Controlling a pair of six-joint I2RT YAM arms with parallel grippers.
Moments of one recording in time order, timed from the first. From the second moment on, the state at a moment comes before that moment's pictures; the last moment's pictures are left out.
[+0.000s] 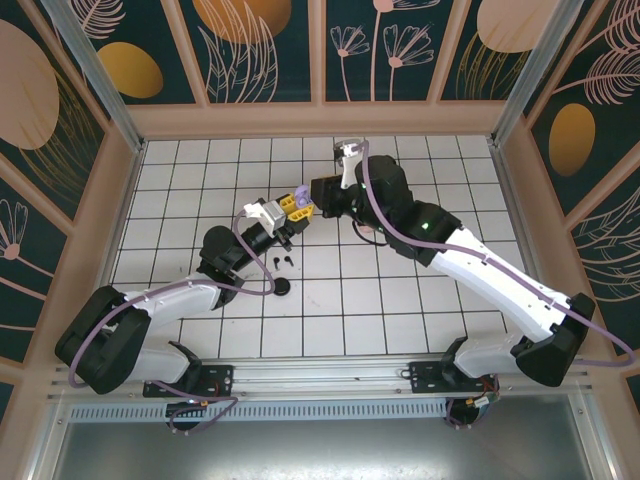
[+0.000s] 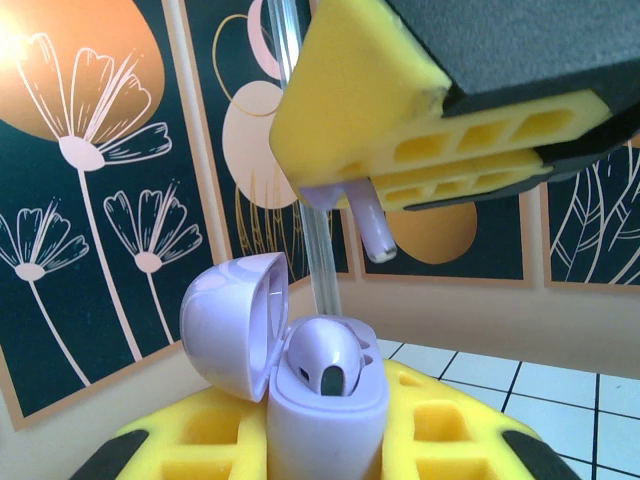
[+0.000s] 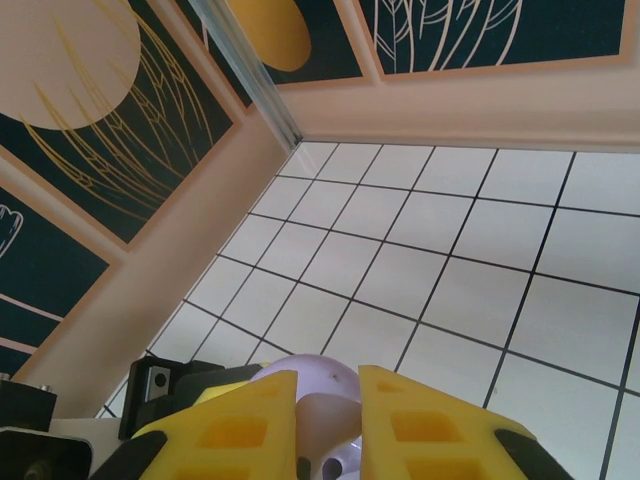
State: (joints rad) left arm -0.63 1.35 0.54 1.12 0.36 0.03; right arm 0.88 1.31 1.38 -0.40 0.08 0.47
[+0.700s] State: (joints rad) left arm -0.63 1.35 0.55 1.11 0.36 0.03; right arm 0.89 1.33 1.35 -0.37 0.07 0.47
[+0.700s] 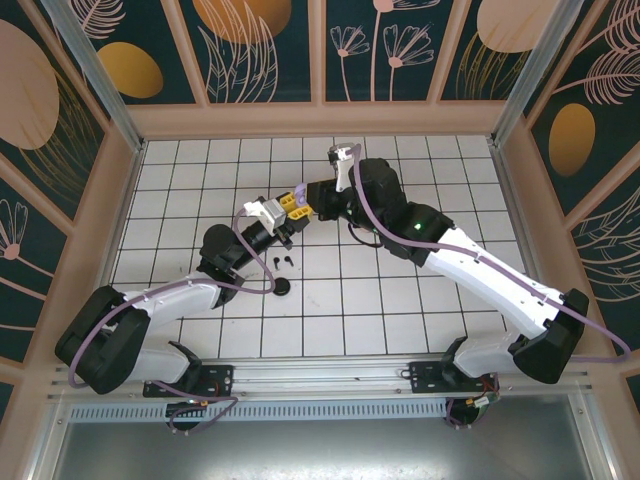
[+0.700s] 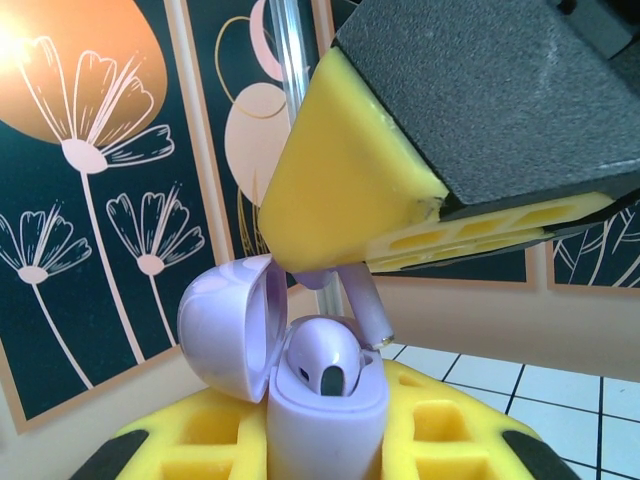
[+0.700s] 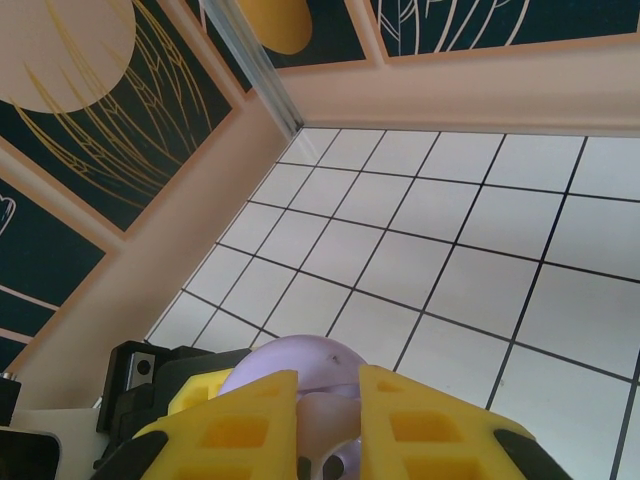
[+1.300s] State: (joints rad) left arm -0.63 1.35 0.55 1.10 0.36 0.03; right arm 0.89 1.34 1.35 -0.35 0.11 0.47
